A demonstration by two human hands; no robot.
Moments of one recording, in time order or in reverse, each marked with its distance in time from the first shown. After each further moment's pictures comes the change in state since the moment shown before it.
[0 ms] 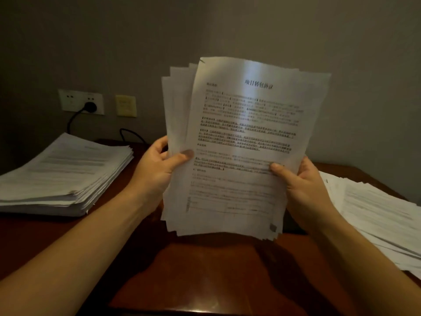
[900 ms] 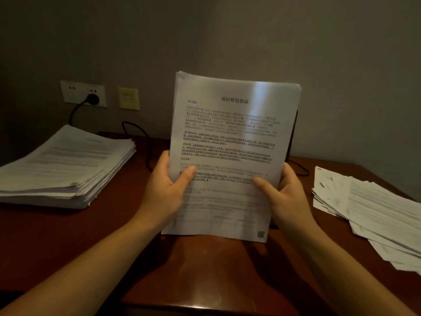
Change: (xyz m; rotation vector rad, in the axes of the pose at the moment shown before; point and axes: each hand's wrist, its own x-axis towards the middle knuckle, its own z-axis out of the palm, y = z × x) left_hand -0.028 -0.042 -0.002 0.292 0.044 0.259; right_hand -0.014 0.037 0.024 -0.104 -0.023 -0.038
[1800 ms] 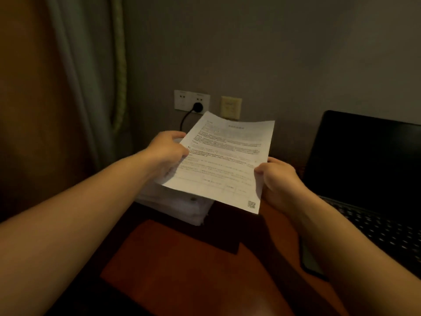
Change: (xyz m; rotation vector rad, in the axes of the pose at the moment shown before) left_hand 0.123 -0.001 -0.248 0.510 0.292 -0.511; right_hand 0.106 -0.006 0.259 0.220 -0.353 0.477
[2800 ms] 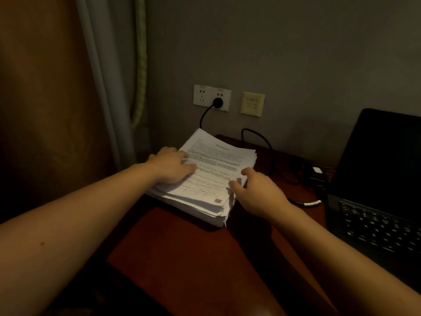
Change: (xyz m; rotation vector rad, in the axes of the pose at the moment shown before) left_hand 0.030 -0.060 -0.030 0.950 -0.150 0.084; right_hand 0.026 0.046 0.055 -1.278 -0.045 -0.249
